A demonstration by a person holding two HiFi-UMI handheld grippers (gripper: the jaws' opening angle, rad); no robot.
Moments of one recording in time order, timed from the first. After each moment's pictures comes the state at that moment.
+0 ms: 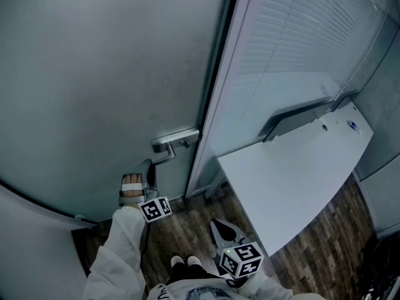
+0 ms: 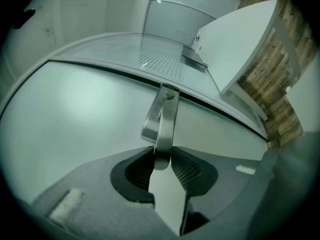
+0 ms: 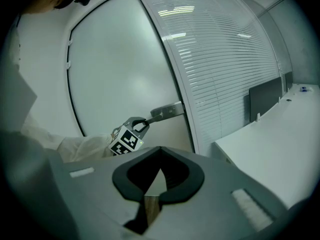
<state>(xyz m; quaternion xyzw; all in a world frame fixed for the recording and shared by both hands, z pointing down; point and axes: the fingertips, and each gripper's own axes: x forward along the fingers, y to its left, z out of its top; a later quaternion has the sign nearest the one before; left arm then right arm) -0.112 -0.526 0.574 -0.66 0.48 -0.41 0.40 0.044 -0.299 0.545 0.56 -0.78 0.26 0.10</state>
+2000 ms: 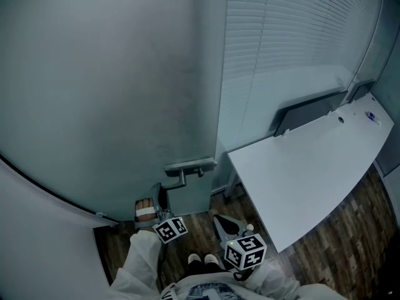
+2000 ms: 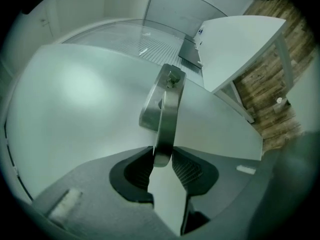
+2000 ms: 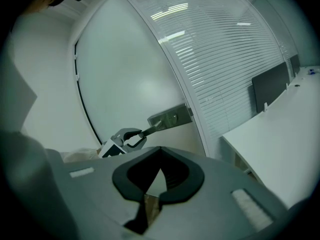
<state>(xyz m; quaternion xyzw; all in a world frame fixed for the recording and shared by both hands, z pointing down) -0.110 -0.407 0.573 -0.64 0.50 -0.47 0.34 0.051 -0.272 0.546 0.50 -0.81 0.29 0.06</state>
